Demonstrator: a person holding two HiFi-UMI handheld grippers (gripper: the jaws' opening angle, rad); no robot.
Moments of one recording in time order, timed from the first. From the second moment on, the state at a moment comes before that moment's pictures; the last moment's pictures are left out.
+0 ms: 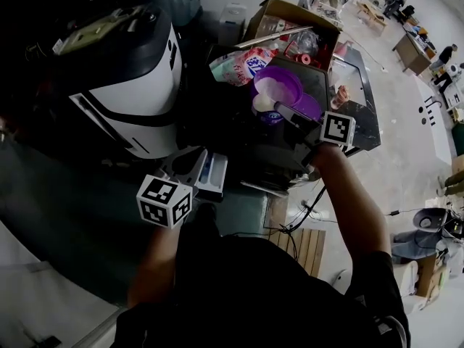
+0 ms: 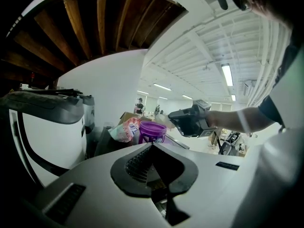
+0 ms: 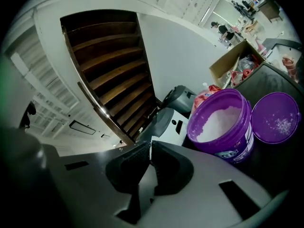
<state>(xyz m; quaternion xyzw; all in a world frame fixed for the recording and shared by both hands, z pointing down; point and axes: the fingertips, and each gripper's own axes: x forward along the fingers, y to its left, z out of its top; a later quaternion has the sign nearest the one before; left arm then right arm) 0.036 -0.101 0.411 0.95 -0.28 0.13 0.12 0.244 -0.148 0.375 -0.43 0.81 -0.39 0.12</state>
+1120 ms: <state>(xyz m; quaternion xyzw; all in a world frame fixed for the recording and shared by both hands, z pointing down) -0.039 -0.079 0.439 0.91 -0.37 0.14 0.14 0.105 -0.115 0.437 -0.28 0.84 -0.44 0.11</state>
